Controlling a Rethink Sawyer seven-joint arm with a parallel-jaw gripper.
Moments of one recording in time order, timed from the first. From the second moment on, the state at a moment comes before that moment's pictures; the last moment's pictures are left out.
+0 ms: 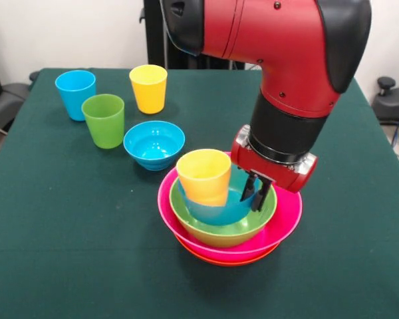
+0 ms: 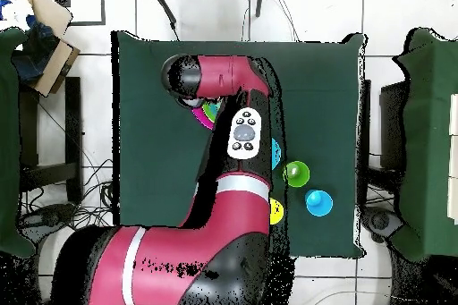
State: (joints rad) arm -0.03 -0.24 -0.13 0.97 -0.05 0.83 2.25
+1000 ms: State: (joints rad) arm -0.03 -0.30 -0.10 0.98 -0.05 0.83 2.25
